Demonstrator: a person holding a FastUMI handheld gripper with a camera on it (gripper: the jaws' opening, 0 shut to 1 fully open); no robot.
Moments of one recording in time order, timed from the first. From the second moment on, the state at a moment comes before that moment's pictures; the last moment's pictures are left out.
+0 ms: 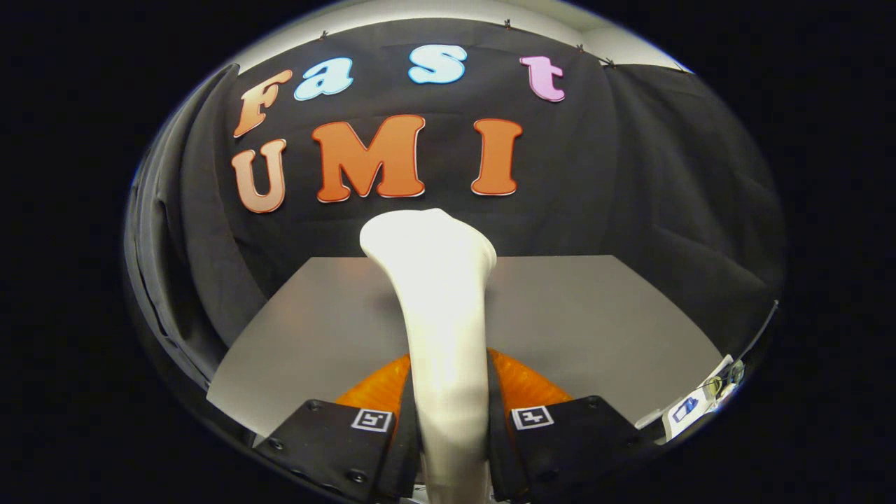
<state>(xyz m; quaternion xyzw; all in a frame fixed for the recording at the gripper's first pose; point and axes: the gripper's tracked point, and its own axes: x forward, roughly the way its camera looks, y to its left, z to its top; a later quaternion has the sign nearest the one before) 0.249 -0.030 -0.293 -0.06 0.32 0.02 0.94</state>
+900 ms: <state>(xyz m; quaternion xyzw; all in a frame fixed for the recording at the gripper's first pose) 0.095 0.045 -0.169 -0.08 0.15 -0.13 0.98</state>
